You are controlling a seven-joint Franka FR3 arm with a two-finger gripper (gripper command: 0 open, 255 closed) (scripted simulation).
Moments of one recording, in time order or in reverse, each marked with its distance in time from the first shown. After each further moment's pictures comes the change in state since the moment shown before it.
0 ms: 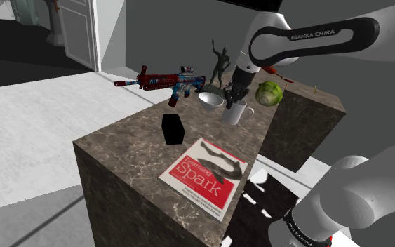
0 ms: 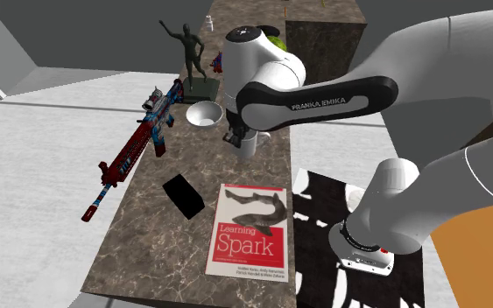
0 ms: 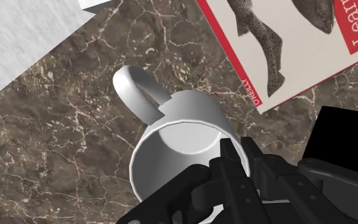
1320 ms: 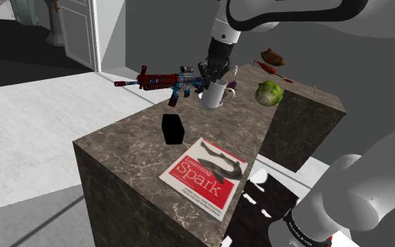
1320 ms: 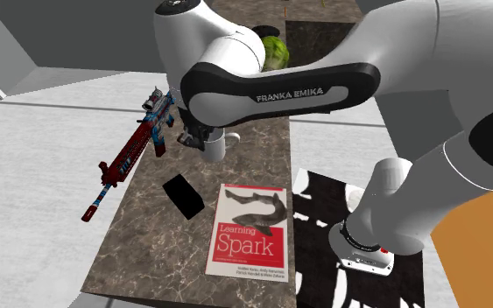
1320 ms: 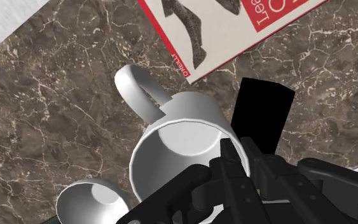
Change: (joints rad) arm 0.073 0.173 0.128 0.357 0.027 -0.189 0.180
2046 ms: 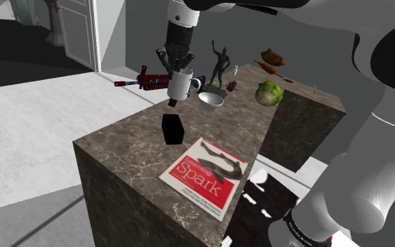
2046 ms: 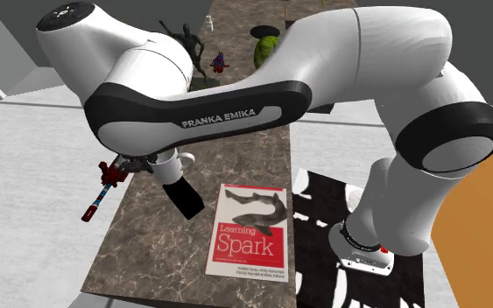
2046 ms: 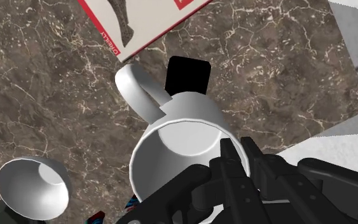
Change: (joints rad) arm 0.093 0.315 0.109 0.413 -0.044 -0.109 0.207
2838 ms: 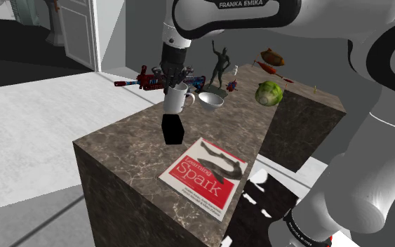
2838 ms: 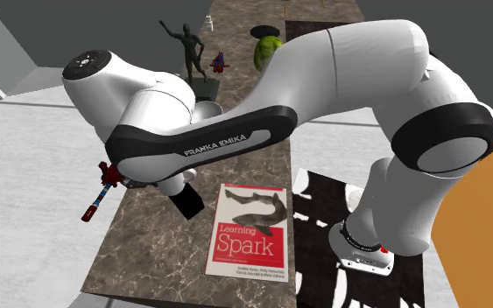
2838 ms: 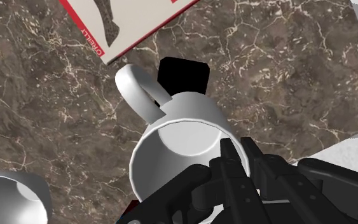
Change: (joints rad) arm 0.004 0.019 0.002 -0.127 -0.006 0.144 0.018
